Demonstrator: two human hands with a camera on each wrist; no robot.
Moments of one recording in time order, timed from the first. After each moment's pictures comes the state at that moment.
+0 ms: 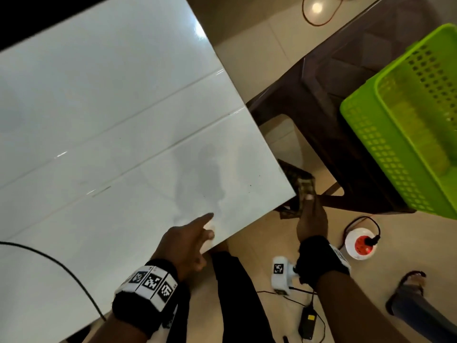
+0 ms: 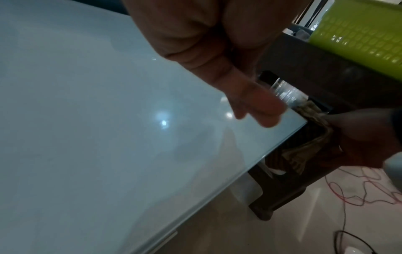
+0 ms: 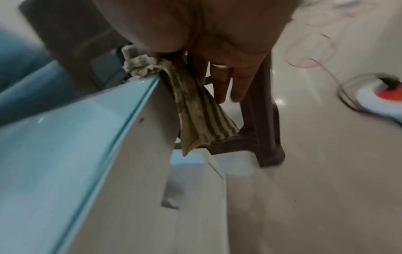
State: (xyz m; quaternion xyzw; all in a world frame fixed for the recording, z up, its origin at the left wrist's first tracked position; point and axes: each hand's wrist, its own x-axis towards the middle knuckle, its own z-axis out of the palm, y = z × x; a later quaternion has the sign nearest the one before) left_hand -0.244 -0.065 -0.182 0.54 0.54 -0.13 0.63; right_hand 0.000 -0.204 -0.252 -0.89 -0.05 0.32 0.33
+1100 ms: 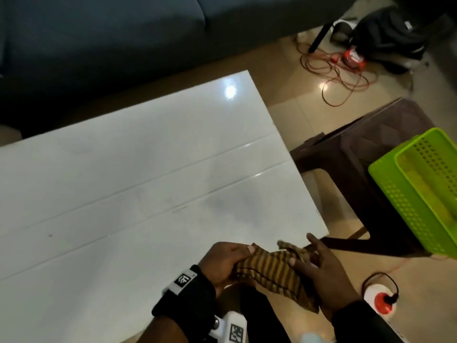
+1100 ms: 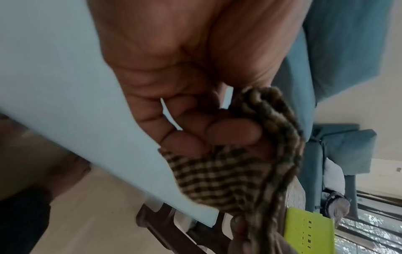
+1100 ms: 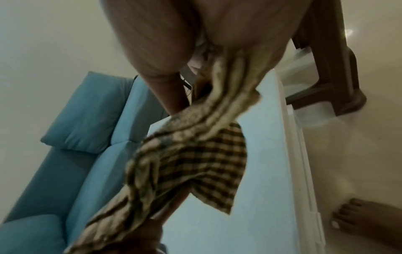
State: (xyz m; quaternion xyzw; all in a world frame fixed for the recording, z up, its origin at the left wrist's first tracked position) left_hand -0.307 -0.036 -0.120 0.20 0.51 -0.01 0.84; right_hand -0.111 -0.156 -0.106 -0.76 -0.01 0.54 0.36
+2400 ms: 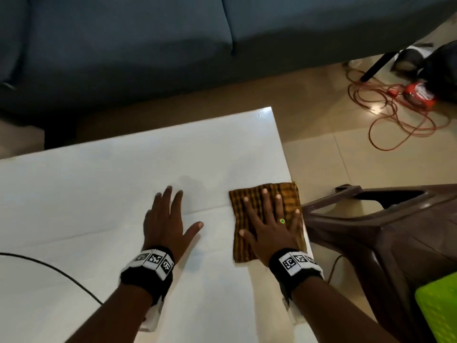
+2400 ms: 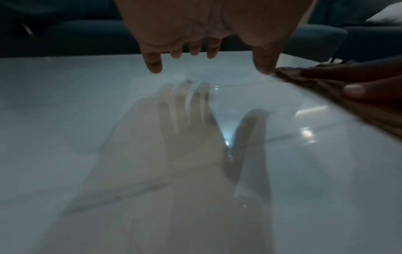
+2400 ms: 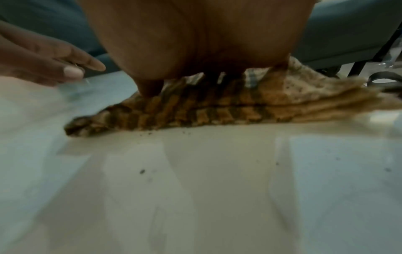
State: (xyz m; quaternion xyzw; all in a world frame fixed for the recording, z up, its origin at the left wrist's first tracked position) left_hand -0.290 0.151 -0.235 0.69 0.67 -0.08 0.26; right_hand -0.038 0.092 -0.258 -0.71 -0.65 0.26 -0.09
